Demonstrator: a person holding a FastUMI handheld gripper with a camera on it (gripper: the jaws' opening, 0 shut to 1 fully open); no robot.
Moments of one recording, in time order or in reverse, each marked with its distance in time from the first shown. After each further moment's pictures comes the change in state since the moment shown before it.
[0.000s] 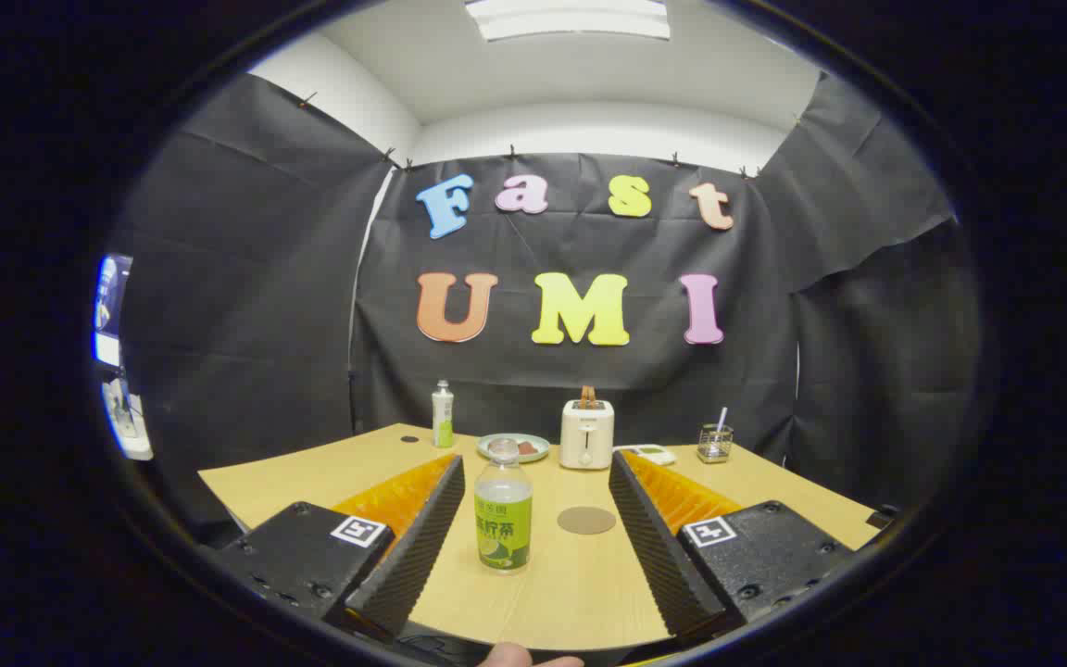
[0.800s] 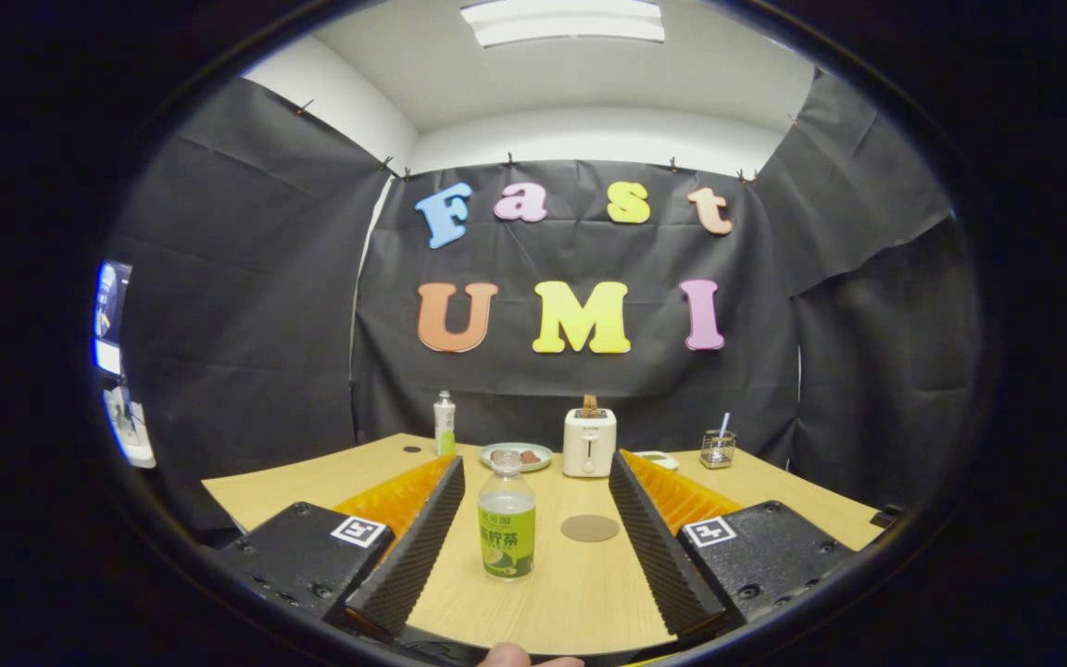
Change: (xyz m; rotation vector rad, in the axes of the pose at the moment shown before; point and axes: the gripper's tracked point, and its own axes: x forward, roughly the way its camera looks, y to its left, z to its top) arm 0.002 0.003 0.011 0.011 -0.026 0.005
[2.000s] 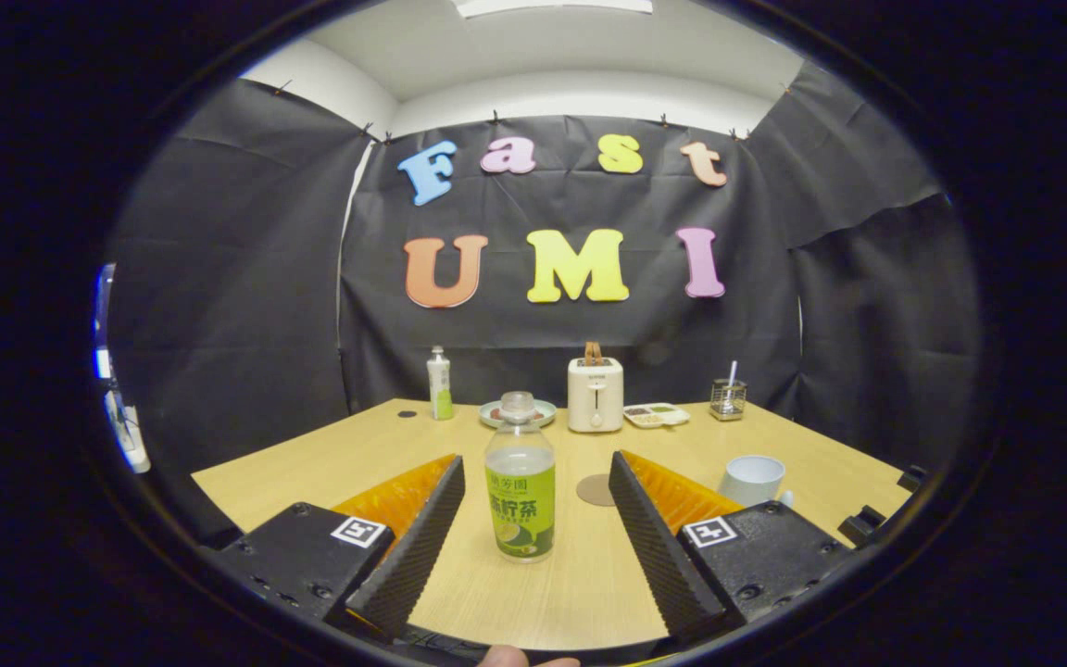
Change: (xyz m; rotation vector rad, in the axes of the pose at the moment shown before) arm 0.048 0.023 -0.067 0.048 0.167 -0.029
